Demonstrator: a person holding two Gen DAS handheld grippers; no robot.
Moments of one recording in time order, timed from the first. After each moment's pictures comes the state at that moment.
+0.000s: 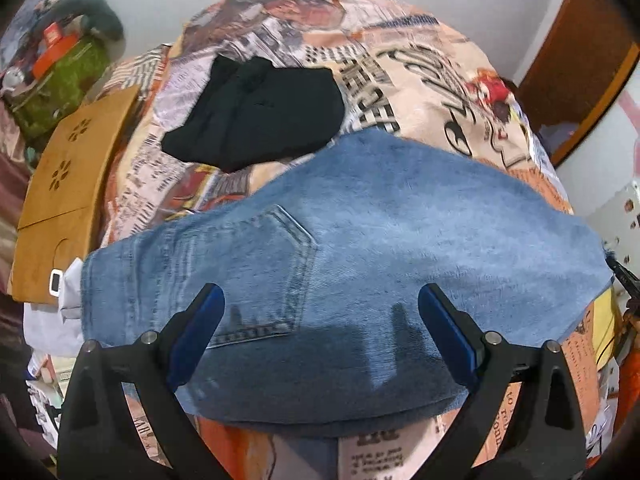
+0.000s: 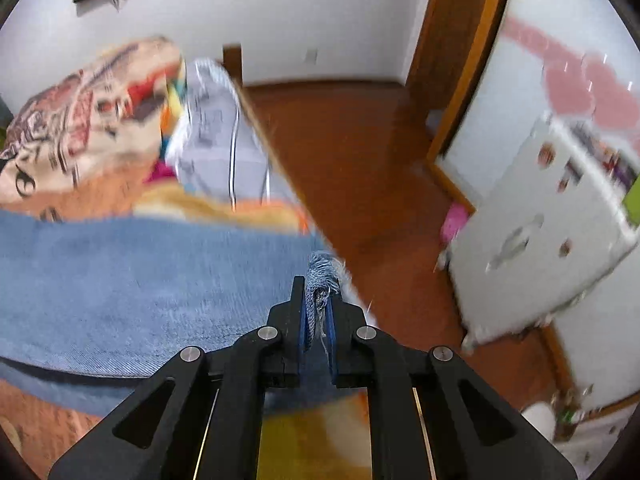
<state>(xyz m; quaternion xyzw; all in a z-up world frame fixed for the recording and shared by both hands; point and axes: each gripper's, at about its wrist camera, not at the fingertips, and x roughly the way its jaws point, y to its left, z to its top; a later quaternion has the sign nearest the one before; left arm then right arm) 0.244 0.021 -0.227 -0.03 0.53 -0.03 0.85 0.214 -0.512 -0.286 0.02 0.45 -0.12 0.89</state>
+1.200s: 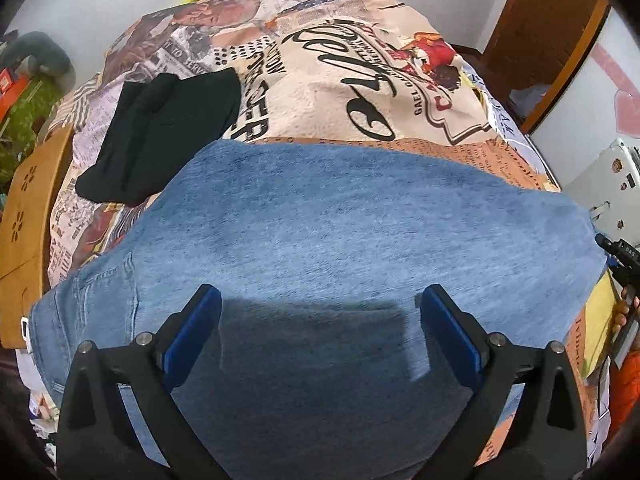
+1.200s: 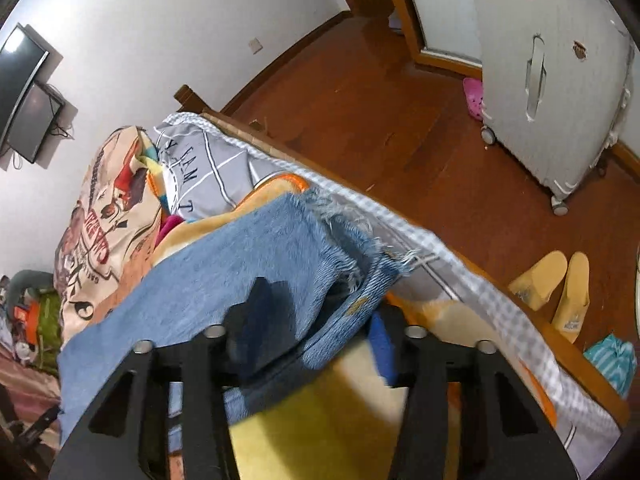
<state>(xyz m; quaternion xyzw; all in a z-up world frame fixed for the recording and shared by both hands) 0.284 -0.091 -0.242 0.02 0.53 -0.09 0.84 0.191 -0.555 -0.301 0.33 0.40 -0.12 0.85</state>
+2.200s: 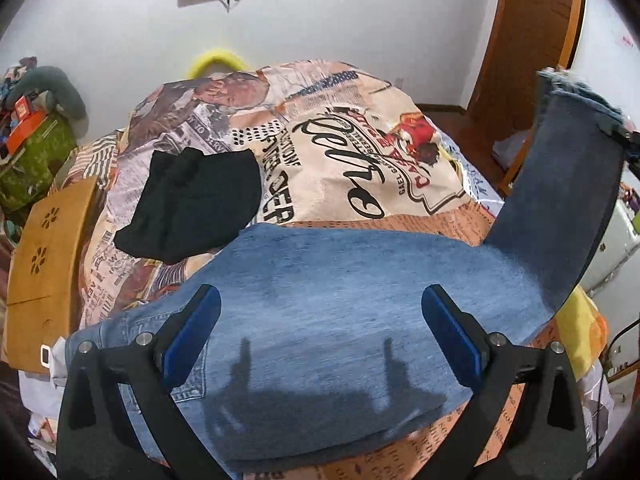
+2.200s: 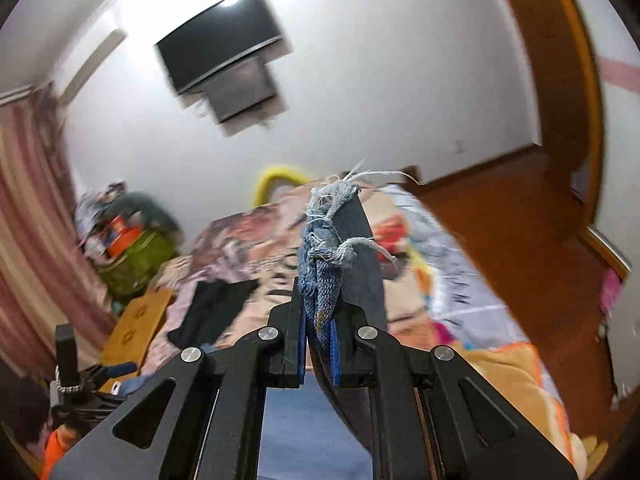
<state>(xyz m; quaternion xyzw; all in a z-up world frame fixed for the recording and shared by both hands) 0.245 -0.052 -0.164 0.00 0.42 -0.10 0.90 0.220 -0.348 -0.093 0.14 0.24 0.16 0.95</state>
